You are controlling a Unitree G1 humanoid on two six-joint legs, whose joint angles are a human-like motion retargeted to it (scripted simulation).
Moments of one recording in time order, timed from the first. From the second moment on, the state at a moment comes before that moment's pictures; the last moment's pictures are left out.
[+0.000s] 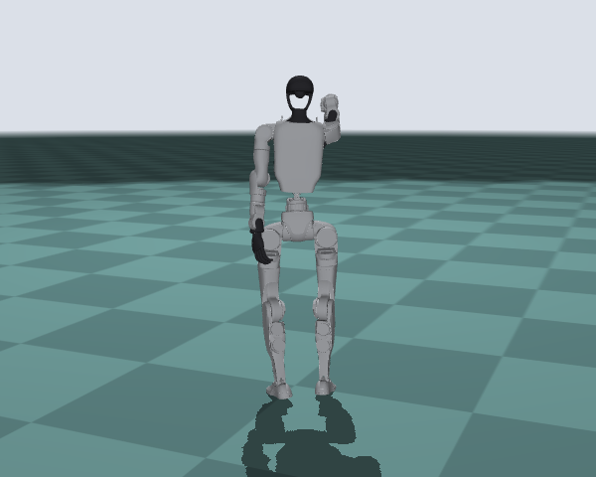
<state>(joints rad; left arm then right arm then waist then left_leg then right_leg) 0.18 0.04 0.44 1.57 0.01 0.03 -0.16 -2.15 -0.45 -0.08 -1.05 0.11 -1.61 0.46 0.06 0.06 -0.17 -0.15 0.09 0.32 0.36 -0.25 -0.12 -0.15 -0.01 -0.25 0.11 0.04 -0.03</state>
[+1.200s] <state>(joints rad) 0.11 -0.06 0.15 1.52 0.23 0.11 -0.17 -1.75 -0.22 -0.20 -1.05 0.23 -1.61 0.28 -0.04 0.07 -0.26 0.03 -0.03 0.42 -0.02 -0.13 -0.06 -0.06 -0.05 -0.29 0.05 0.05 -0.01</state>
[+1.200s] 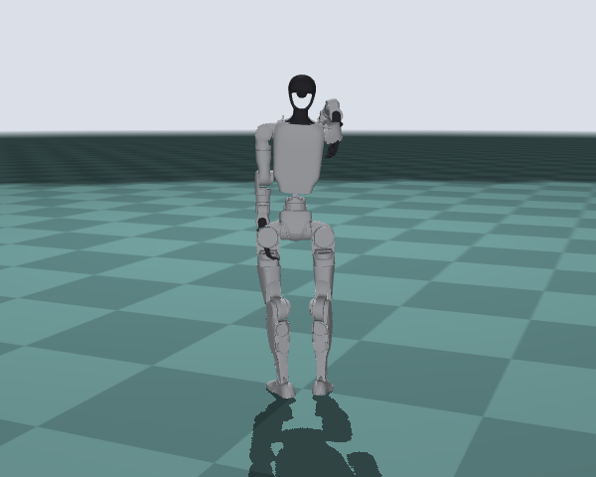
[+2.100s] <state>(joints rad) 0.12 -0.03 0.11 1.58 0.28 0.13 -0.21 -1.74 -0.22 -0.25 -1.05 0.23 -1.61 0.29 -0.22 0.11 -0.25 0.00 -0.01 0.36 0.00 -0.11 -0.05 -0.09 -0.02 -0.35 0.04 0.08 -0.04</state>
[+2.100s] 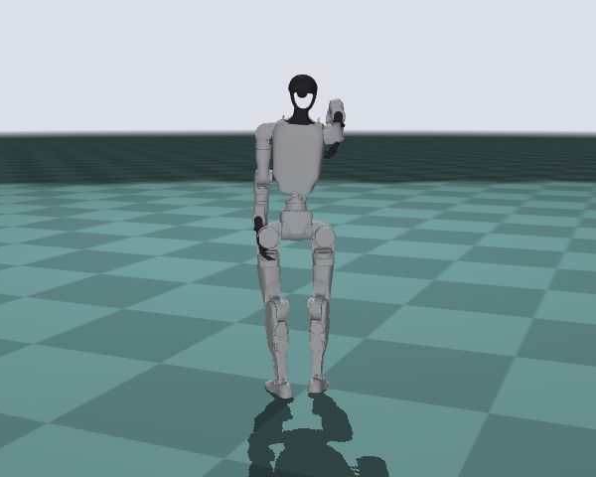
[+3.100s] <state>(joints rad) 0.08 -0.01 0.12 1.49 0.28 0.10 -0.24 -1.70 -0.26 -0.22 -1.05 0.24 -1.61 0.31 0.00 0.08 -0.17 -0.16 -0.05 0.19 0.07 -0.05 -0.01 -0.03 -0.05 -0.57 0.00 0.04 -0.03</state>
